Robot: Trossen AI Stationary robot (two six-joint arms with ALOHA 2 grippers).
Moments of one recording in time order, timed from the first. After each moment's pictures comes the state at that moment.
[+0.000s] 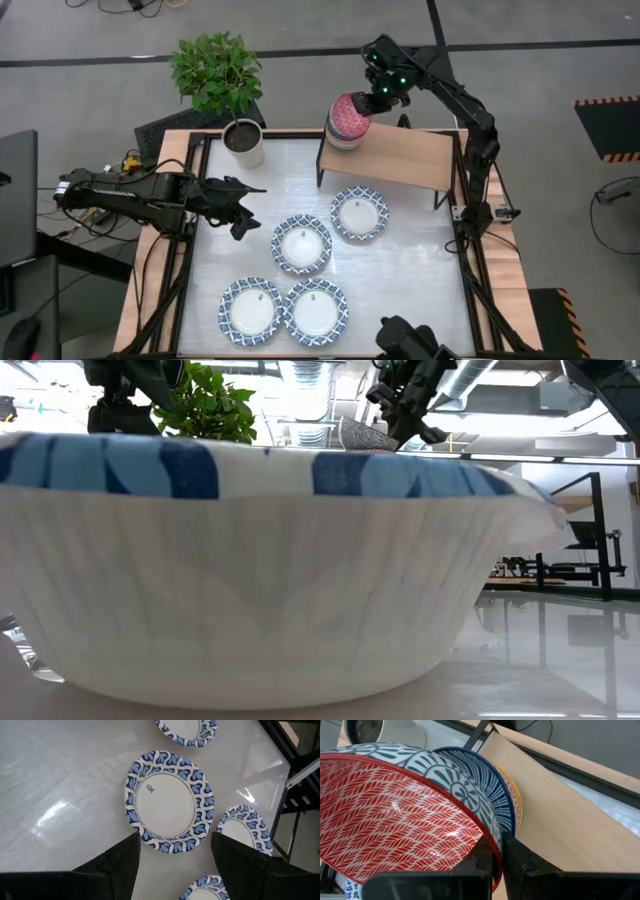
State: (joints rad) left arm -0.06 0.90 0.86 -0.73 -0.05 -0.84; right arm -0.74 1.95 2.31 -1.46 -0.24 0.46
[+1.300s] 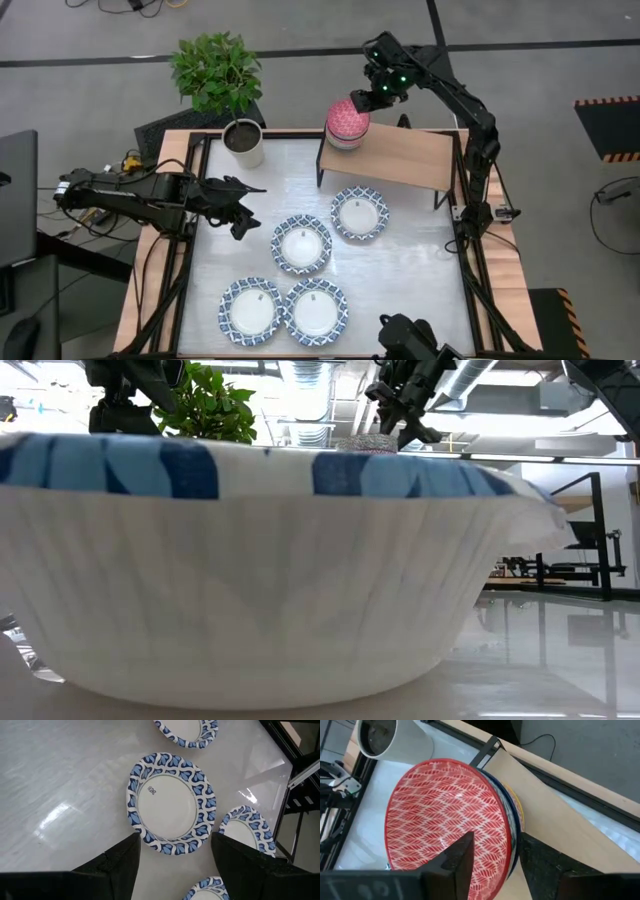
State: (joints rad) left arm -0.06 0.90 0.86 -0.73 -0.06 -0.83; right arm -0.74 1.95 2.31 -1.41 -0.24 0.40
